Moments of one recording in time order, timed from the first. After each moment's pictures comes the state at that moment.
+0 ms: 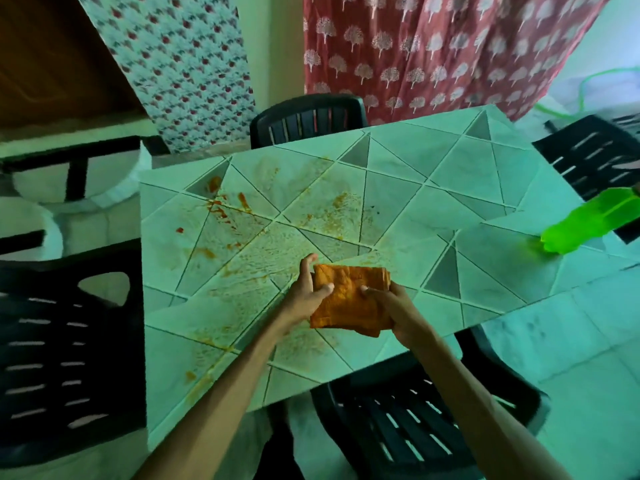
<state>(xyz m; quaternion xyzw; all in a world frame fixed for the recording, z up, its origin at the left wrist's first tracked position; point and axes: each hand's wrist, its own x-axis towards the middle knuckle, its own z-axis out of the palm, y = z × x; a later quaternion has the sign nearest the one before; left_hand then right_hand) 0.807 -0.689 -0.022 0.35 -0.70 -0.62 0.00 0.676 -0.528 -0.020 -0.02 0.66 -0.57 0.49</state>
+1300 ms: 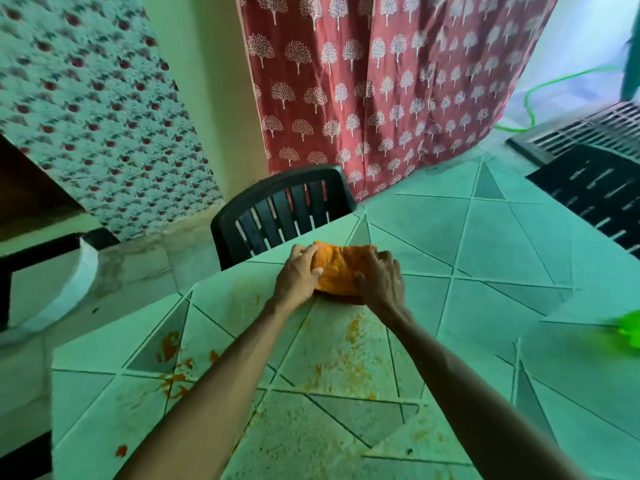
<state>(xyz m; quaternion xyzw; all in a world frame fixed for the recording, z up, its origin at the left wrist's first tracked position) 0.527 -0.979 -0.078 0.25 -0.91 -0.34 0.05 0.439 -0.816 -0.085 -0.23 0.94 -0.22 0.07</state>
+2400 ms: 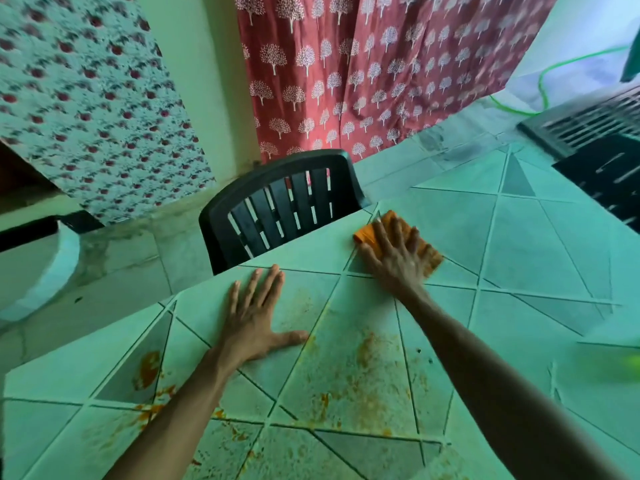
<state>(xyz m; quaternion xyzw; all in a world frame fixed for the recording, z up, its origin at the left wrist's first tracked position) 0.602 -1.038 -0.136 0.18 -0.97 -0.12 -0.13 0.352 -0.848 -0.134 -0.23 0.96 -0.11 0.12</state>
